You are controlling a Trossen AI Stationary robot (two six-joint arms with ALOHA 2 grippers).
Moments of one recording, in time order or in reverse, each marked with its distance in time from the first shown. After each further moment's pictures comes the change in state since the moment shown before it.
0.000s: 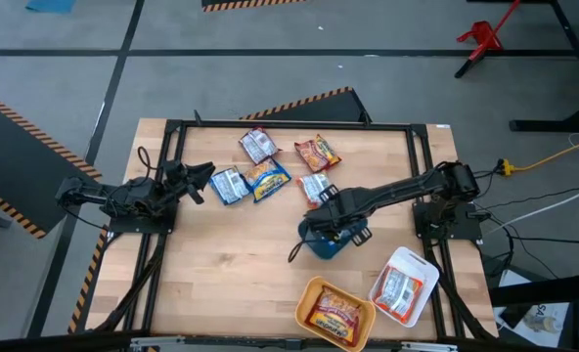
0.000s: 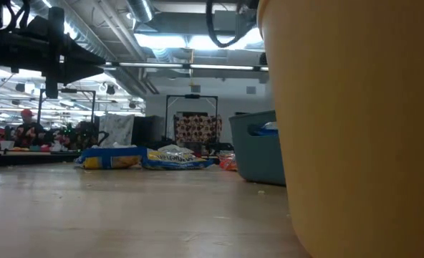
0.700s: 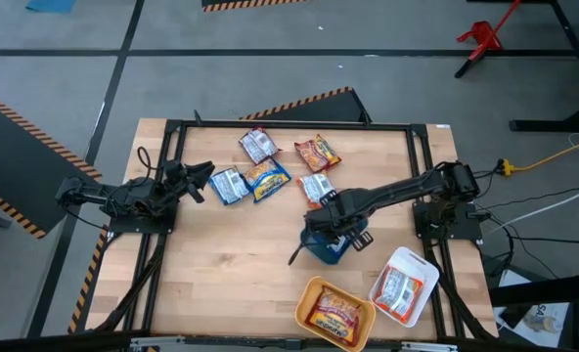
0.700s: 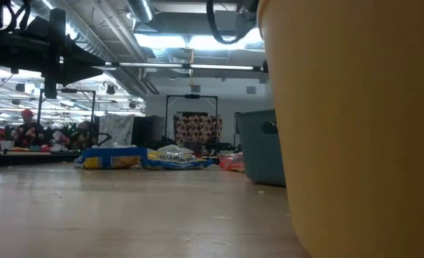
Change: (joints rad) left arm 0.000 0.000 0.000 -0.005 -0.025 0.001; right arm -0.002 0.001 -0.014 0.014 -0.133 0.006
